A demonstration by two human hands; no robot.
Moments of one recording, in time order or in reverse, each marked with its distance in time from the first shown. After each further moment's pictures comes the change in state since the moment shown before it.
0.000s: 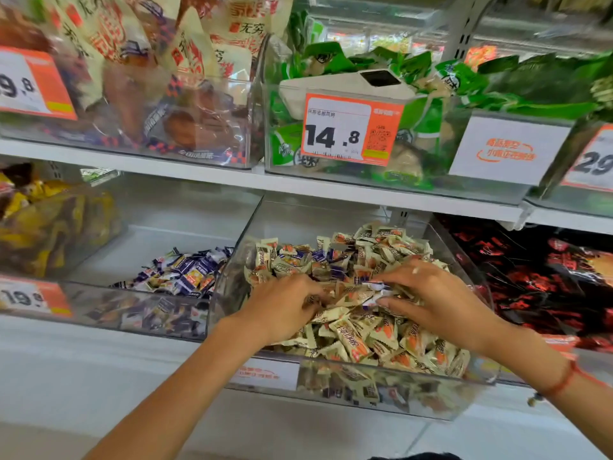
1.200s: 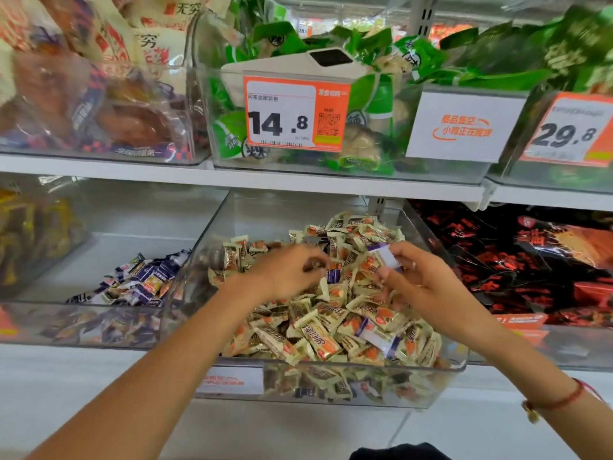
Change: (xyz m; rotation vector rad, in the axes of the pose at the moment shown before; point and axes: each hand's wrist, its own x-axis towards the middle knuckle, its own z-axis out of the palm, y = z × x) left_hand 0.063 0.026 -0.008 -0.131 -0.039 0.059; right_hand -0.021 0.001 -0.005 0.820 0.137 0.447
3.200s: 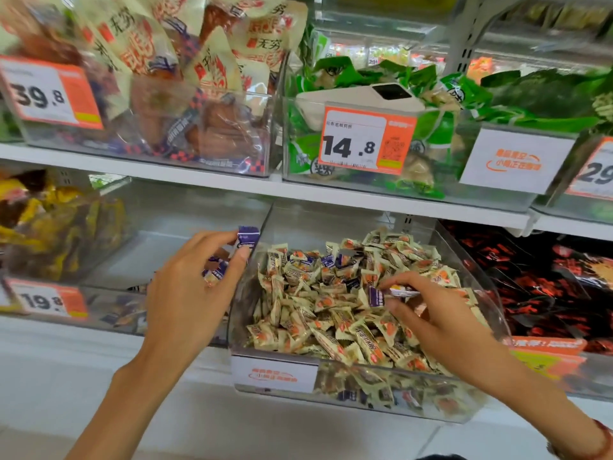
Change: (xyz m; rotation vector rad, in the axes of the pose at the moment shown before) left_hand -0.148 -0.058 -0.040 -0.109 1.010 -0.092; right_hand -0.014 -0.036 0.045 -0.452 -0.041 -0.170
